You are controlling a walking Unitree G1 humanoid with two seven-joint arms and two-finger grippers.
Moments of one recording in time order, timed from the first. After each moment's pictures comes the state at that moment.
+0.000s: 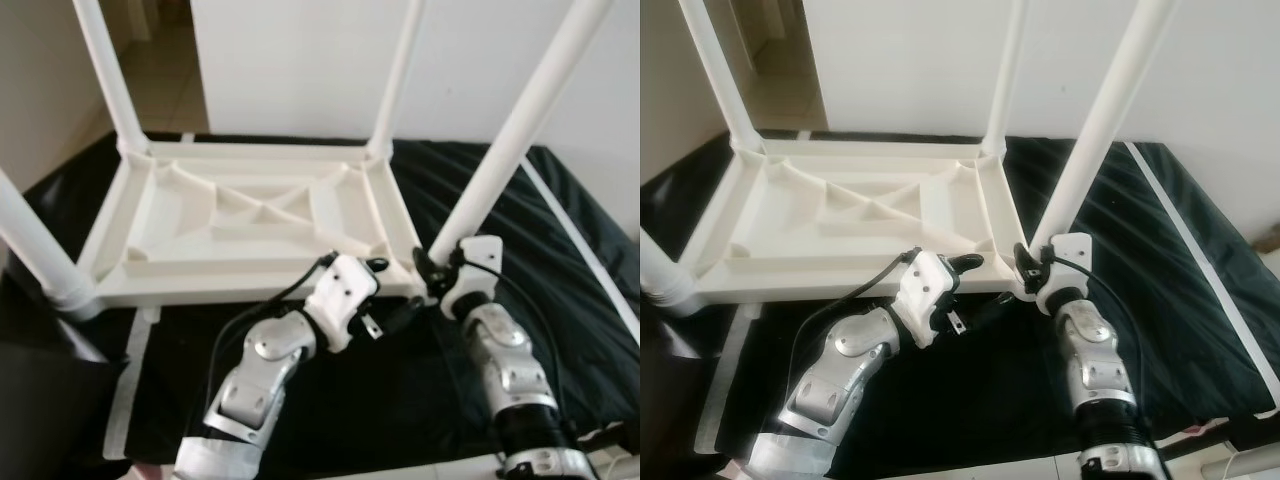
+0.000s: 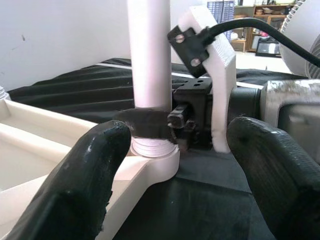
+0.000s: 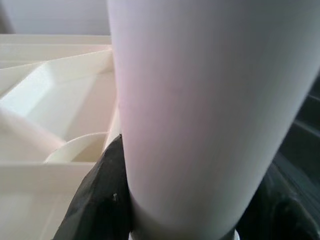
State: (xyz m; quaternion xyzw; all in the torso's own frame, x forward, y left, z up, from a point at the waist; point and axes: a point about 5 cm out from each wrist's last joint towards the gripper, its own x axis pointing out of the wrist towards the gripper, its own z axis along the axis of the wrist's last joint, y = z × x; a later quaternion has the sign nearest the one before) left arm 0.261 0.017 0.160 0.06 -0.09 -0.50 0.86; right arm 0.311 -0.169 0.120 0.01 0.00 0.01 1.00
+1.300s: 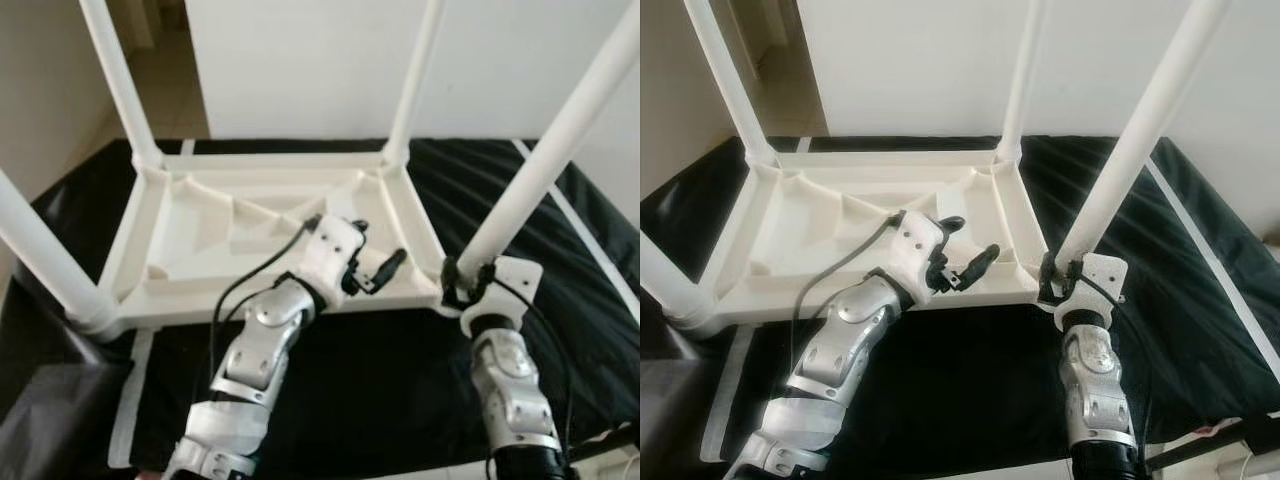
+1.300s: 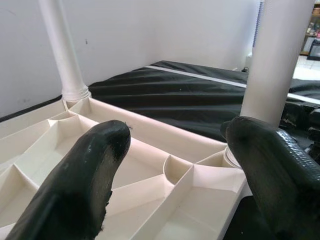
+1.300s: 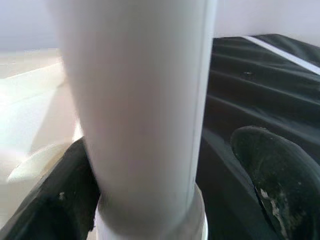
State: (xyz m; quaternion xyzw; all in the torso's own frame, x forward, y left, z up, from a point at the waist) left arm 0.298 0.023 0.178 0.04 -0.11 -0.42 0.90; right arm 0.278 -0.205 0.122 0.02 -0.03 -0.07 1.00
